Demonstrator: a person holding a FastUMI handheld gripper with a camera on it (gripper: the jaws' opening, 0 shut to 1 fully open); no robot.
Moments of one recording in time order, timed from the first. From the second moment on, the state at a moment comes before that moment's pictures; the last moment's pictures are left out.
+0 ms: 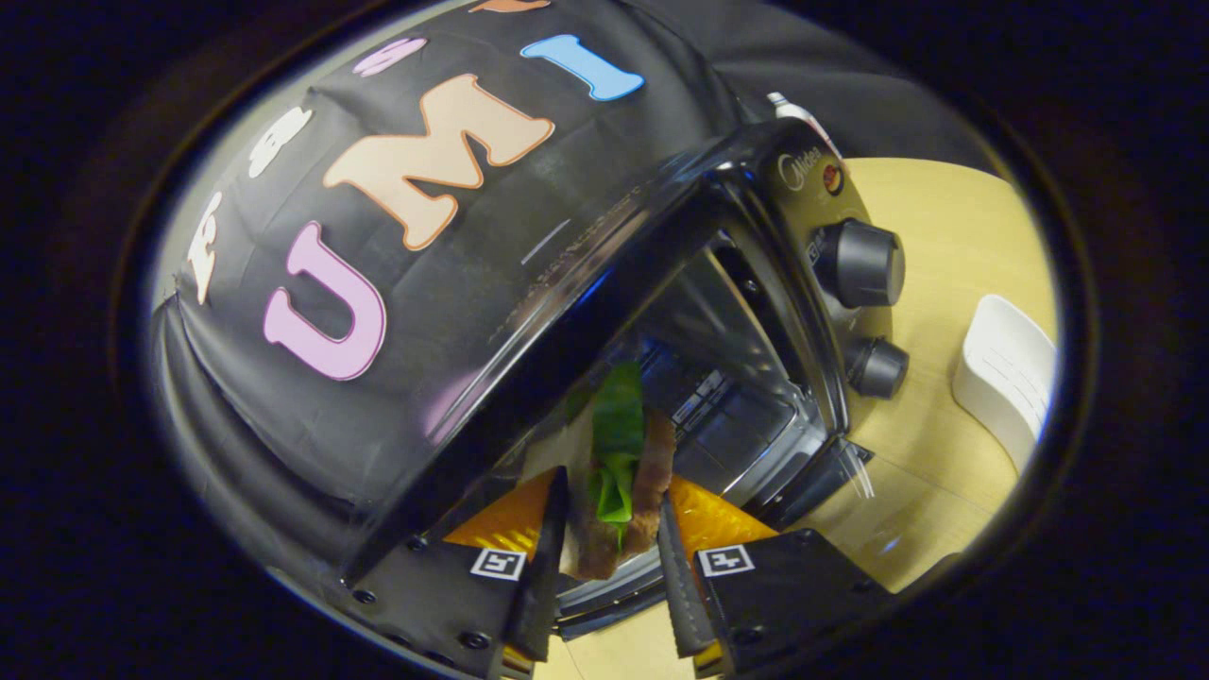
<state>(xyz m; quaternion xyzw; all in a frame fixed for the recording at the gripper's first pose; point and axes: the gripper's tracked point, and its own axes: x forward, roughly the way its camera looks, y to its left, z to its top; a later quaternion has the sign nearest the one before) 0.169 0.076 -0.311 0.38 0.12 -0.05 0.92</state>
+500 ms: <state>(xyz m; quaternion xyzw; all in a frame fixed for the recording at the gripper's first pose) 0.123 0.042 -0.288 0.22 0.08 -0.12 0.96</state>
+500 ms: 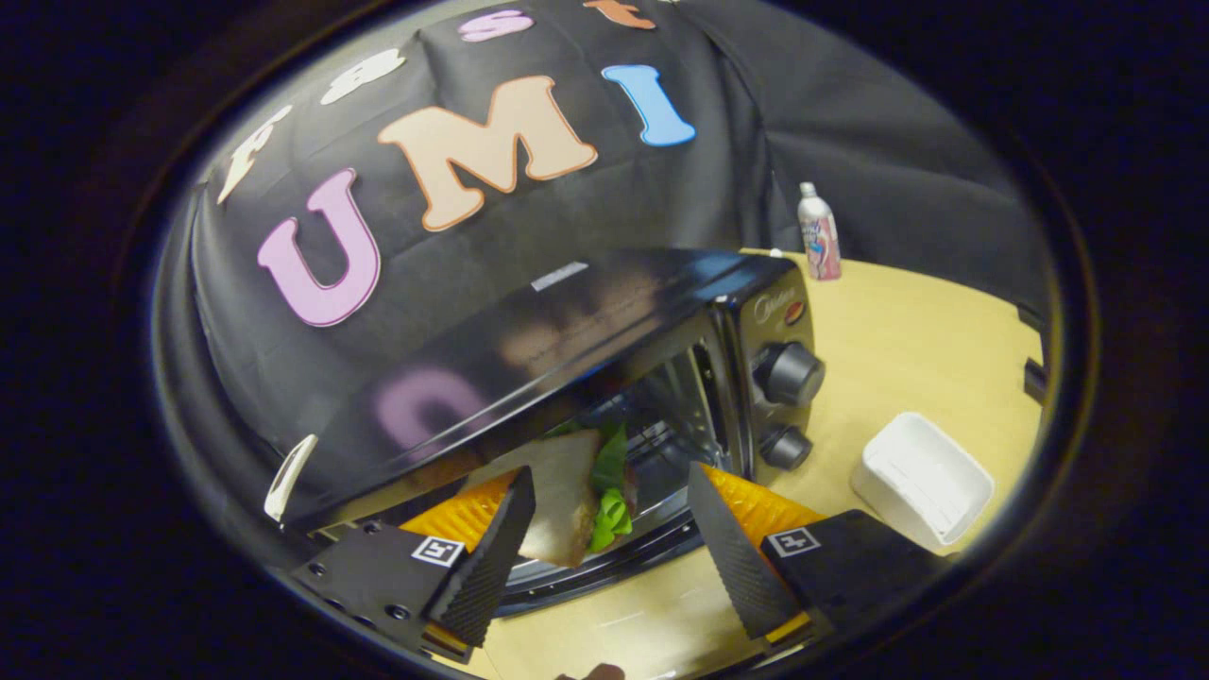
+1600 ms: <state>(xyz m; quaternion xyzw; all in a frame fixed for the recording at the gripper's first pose) -0.061 0.093 -0.367 0.05 0.31 -0.03 0.95</state>
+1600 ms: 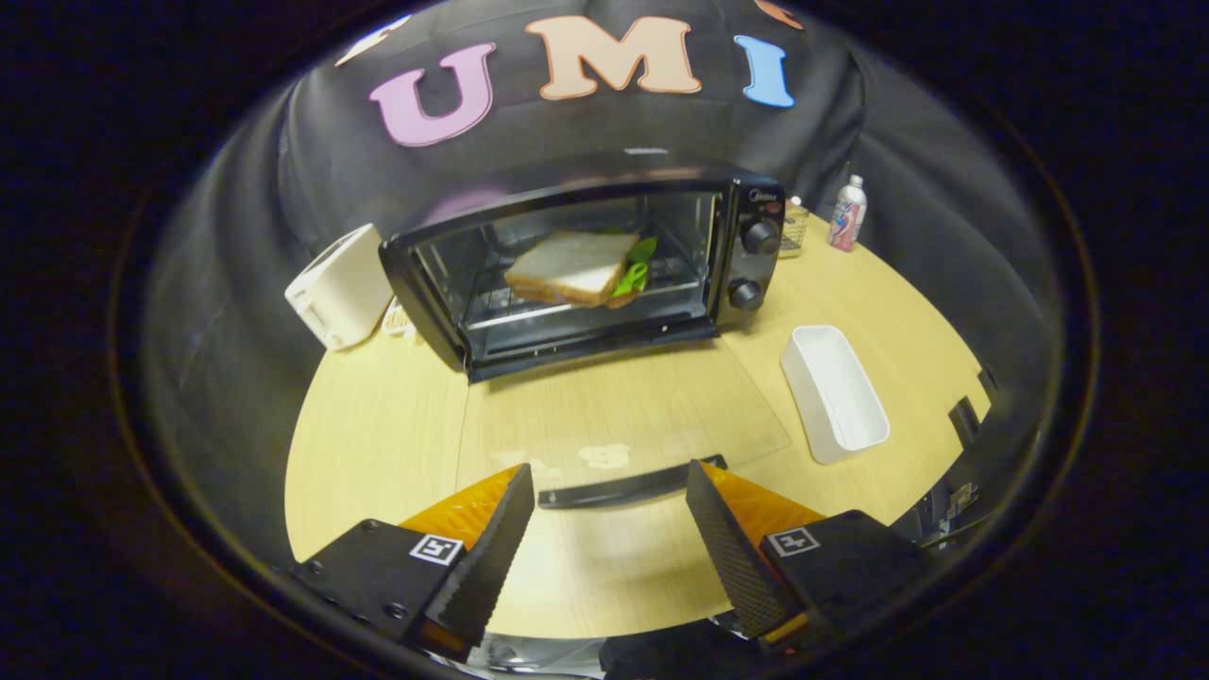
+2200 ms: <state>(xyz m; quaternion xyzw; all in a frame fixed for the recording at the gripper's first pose) -0.052 0.083 -0.437 0.04 0.38 -0.03 0.92</state>
